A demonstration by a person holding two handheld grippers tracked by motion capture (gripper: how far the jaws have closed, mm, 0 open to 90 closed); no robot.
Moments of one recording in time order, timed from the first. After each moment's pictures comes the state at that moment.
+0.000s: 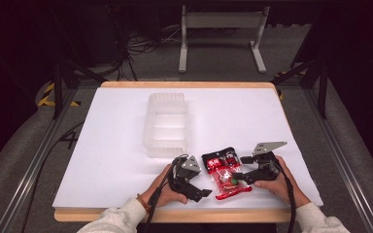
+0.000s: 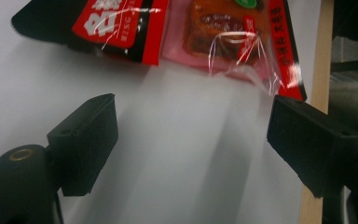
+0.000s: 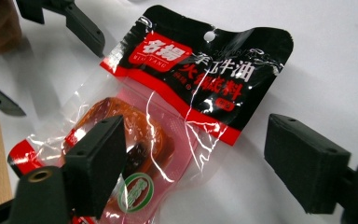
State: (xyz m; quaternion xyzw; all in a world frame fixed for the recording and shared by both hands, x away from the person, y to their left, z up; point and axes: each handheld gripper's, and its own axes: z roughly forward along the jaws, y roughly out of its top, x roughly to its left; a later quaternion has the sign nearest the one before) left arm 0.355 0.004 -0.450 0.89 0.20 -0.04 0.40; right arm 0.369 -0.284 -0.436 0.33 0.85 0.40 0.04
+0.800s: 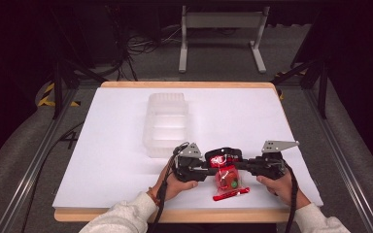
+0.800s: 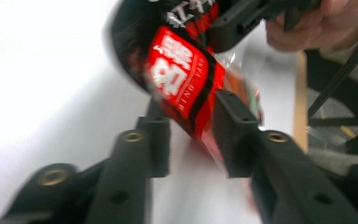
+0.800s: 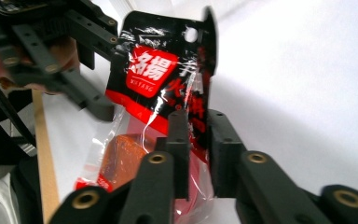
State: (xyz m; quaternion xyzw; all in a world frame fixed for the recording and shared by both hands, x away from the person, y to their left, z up) left arm 0.366 0.002 -0.425 0.84 0.22 -0.03 0.49; right arm 0.356 -0.290 -0.415 0.32 0.81 0.50 0.04
